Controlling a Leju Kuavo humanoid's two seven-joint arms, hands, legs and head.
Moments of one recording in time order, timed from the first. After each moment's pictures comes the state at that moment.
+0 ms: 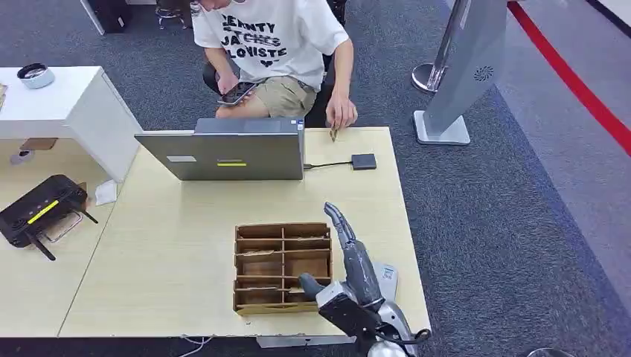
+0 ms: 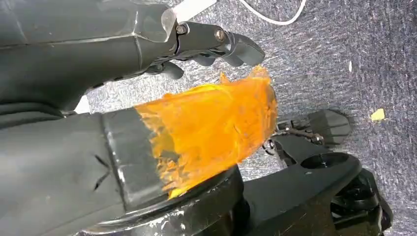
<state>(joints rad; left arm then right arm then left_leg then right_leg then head) -0.09 -0.17 0.77 -0.20 -1.00 -0.02 0.06 -0.07 0.00 0.70 -1.52 0.38 -0.42 -0.28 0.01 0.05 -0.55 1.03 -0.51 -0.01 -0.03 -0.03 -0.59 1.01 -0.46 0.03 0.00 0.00</state>
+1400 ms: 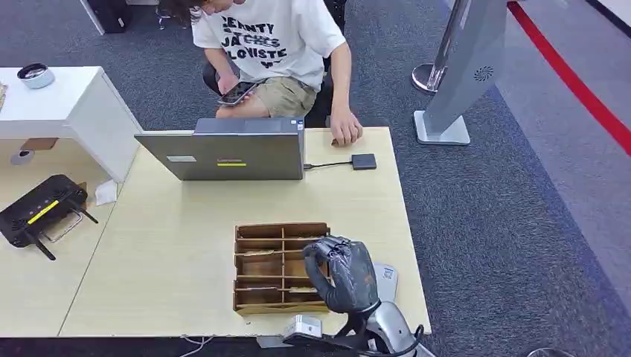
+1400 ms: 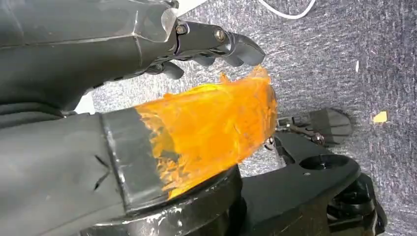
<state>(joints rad) -0.09 -0.18 0.80 -0.20 -0.96 0.00 0.07 -0.13 -0.01 0.76 -1.43 0.90 -0.64 -0.15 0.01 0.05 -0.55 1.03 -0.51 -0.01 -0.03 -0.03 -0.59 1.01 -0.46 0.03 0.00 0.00</state>
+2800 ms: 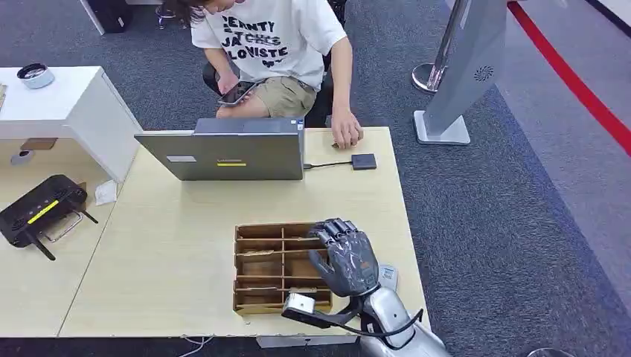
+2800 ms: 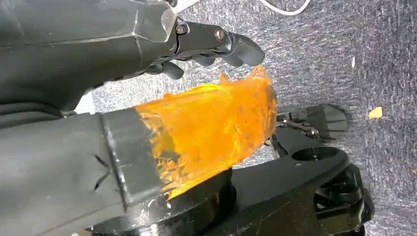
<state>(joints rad) -0.11 -0.19 0.80 -0.20 -0.96 0.01 0.09 -0.22 -0.01 0.76 -1.25 1.07 -0.64 -0.02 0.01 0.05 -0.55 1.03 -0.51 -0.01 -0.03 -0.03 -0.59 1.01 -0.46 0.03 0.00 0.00</state>
